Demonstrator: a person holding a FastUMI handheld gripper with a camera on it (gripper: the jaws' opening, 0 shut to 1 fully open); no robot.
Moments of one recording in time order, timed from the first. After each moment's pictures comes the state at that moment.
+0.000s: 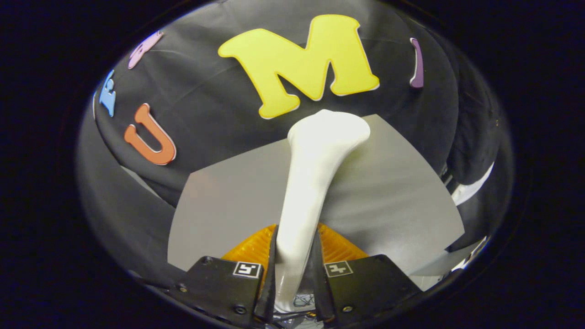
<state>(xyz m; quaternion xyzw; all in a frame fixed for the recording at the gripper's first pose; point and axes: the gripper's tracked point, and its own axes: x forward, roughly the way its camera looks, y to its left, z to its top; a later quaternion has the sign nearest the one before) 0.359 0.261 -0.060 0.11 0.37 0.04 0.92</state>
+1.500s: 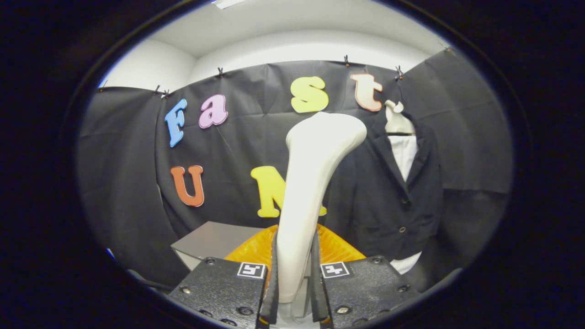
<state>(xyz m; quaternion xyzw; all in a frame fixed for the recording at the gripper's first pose) 0.129 0.073 0.183 -0.04 0.00 0.06 1.00</state>
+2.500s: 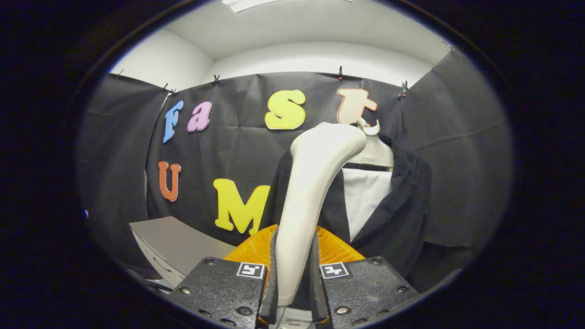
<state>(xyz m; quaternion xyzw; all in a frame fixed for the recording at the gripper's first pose) 0.255 -0.120 0.253 -0.11 -0.05 0.12 0.99</state>
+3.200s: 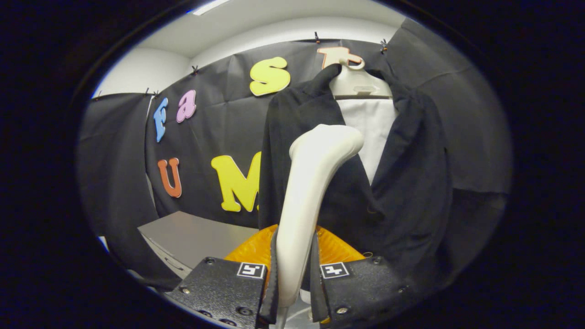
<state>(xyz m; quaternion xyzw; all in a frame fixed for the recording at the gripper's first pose) 0.286 -0.130 0.150 -0.02 0.05 0.11 0.99</state>
